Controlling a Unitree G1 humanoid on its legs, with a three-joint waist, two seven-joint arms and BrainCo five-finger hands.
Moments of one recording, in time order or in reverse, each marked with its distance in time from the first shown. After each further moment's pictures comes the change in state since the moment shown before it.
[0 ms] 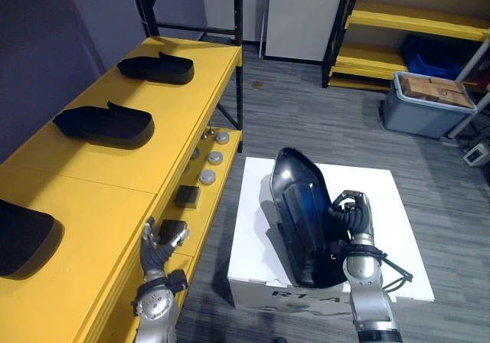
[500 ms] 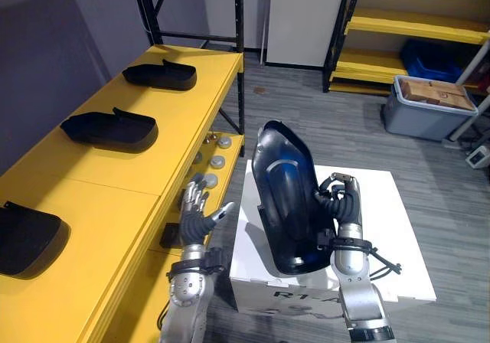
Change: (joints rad) left arm -0.067 0.012 -0.369 -0.100 -0.062 -0.034 -0.064; right arm -0.049 0.008 0.107 -0.071 0.053 -0.038 -0.081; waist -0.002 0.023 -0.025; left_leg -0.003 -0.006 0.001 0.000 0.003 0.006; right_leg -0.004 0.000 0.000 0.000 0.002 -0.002
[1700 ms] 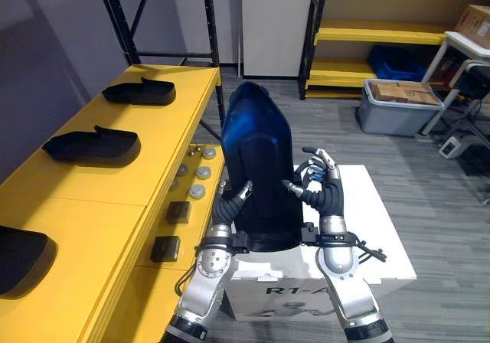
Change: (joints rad) left arm -0.207 0.057 -0.100 0.174 -0.032 0.065 0.099; right arm -0.005 -0.081 0.175 -0.034 0.310 -0.121 0.041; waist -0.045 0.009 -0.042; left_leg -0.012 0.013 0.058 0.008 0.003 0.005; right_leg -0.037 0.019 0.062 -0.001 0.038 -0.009
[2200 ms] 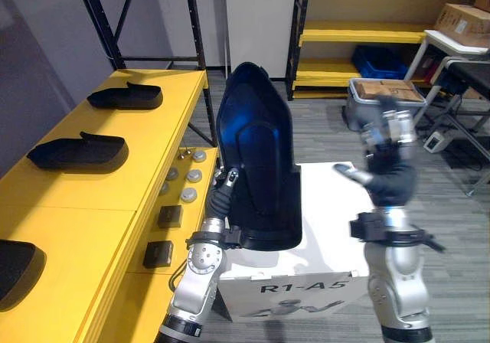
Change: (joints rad) left arm 0.016 -0.006 0.098 -0.076 0.037 -0.006 -0.102; right arm 0.000 -0.108 -0.360 -0.267 0.565 -0.154 0.233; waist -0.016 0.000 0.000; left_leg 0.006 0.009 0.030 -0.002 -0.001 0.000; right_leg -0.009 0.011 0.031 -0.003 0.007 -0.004
